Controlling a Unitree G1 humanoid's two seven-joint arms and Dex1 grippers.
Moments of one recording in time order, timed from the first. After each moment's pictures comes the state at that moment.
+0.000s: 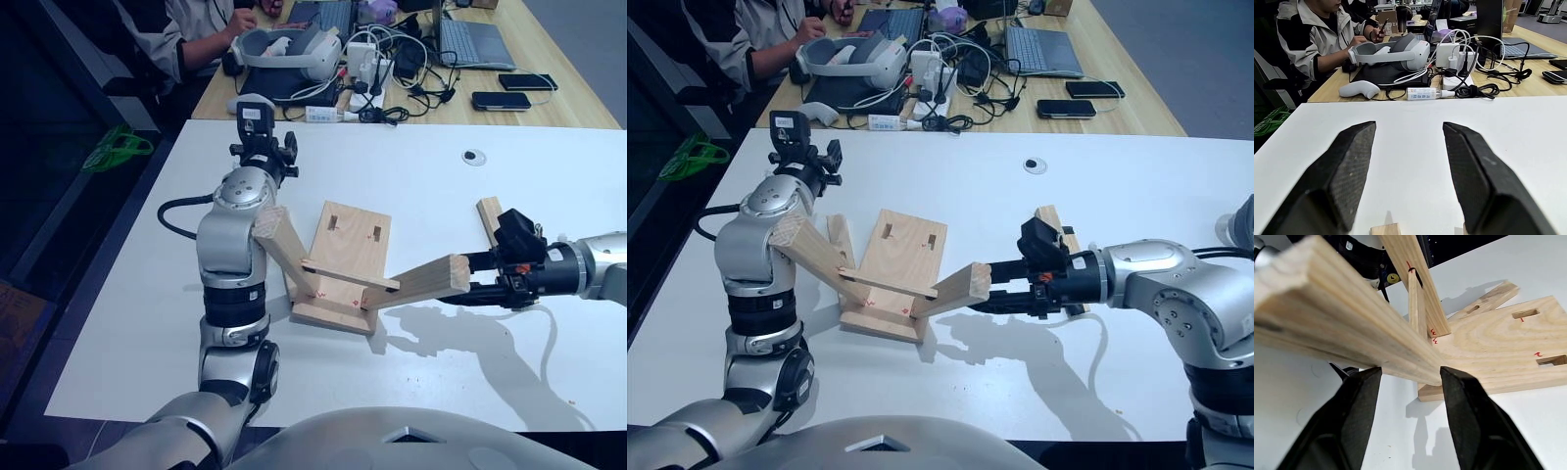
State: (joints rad) left arm -0.54 0.08 0.07 -0.23 -0.01 0.95 0.03; right arm -0.18 -0.95 -0.04 -0.53 0.93 0.97 1.11
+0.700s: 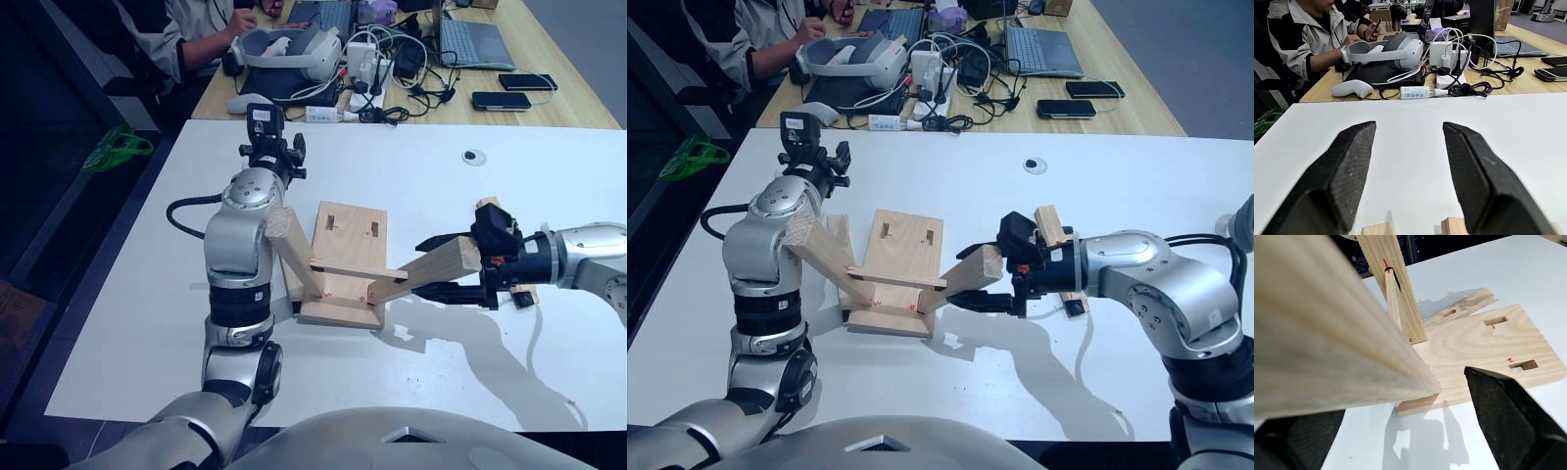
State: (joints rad) left arm -0.53 0.07 0.06 -0.23 -0.01 0.95 0.03; right arm -0.26 -0.89 0.06 -0.48 0.76 0.90 0.99
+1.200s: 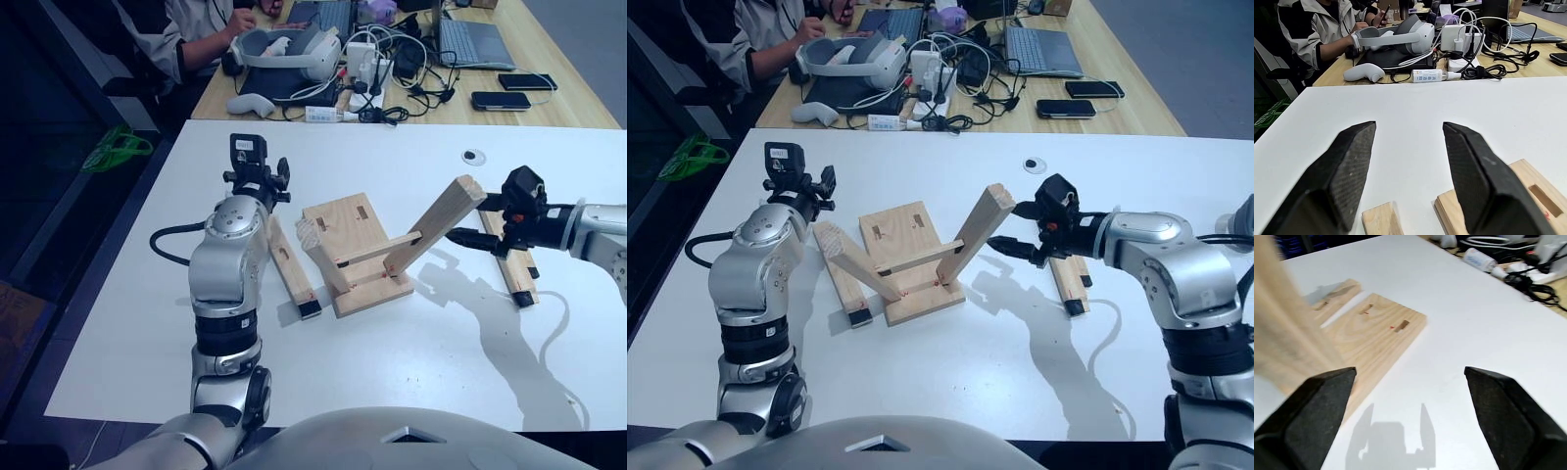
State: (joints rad) left arm -0.38 0.11 0.07 -0.34 -0.01 0.95 0.00; right arm -0.36 -0.79 0.04 -0.16 0.48 0.76 0.77
